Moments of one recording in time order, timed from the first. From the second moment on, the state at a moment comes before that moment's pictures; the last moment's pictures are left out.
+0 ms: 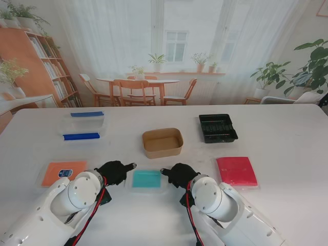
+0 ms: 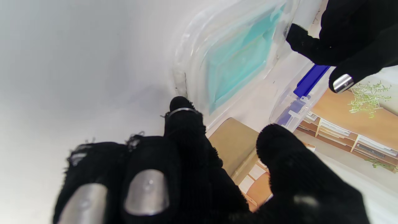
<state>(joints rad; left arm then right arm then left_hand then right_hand) 1.55 -1.06 -1.13 -1.65 0.45 0.40 -0.29 -1.45 -1.16 0.89 -1.57 -0.21 0.44 0.03 0.64 0.12 0.00 0.03 0.78 0.43 0.56 0.36 1.20 0.04 1.19 0.87 1.11 0.16 1.51 0.88 1.02 0.22 1.82 0.74 0.49 -0.13 0.48 0.01 0.81 0.36 0.69 0.48 1.22 0.05 1.15 0.82 1.33 -0.01 1.68 0.80 1.17 0.06 1.86 0.83</state>
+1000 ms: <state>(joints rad) 1.60 -1.06 -1.20 -1.69 0.43 0.33 -0.26 -1.48 -1.17 0.90 -1.61 -0.21 0.41 0.01 0.64 0.12 0.00 0.03 0.76 0.46 0.49 0.32 1.19 0.04 1.19 0.86 1.10 0.16 1.51 0.88 1.01 0.22 1.82 0.74 0.49 -0.14 0.48 0.01 0.81 0.36 0.69 0.48 1.22 0.05 1.15 0.82 1.33 -0.01 1.68 0.80 1.17 0.06 1.86 0.83</state>
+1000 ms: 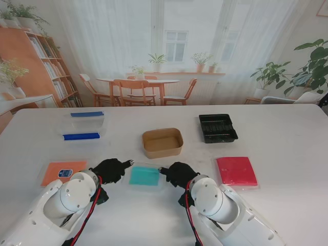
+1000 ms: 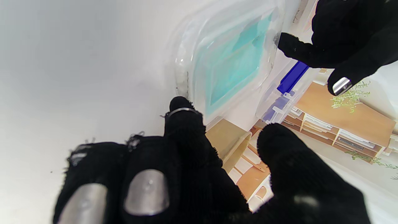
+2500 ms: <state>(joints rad) 1.47 -1.07 -1.16 -1.73 0.39 0.37 -0.26 -1.39 -1.16 0.94 -1.63 -0.23 0.42 0.04 0.64 0.11 0.00 0.03 0.76 0.50 0.48 0.32 1.19 0.05 1.19 0.86 1.10 0.16 1.51 0.87 1.01 0.22 1.82 0.73 0.49 -0.14 0.48 0.01 0.81 0.42 0.69 0.48 1.23 0.05 1.15 0.82 1.33 0.00 1.68 0.80 1.17 0.06 1.86 0.83</state>
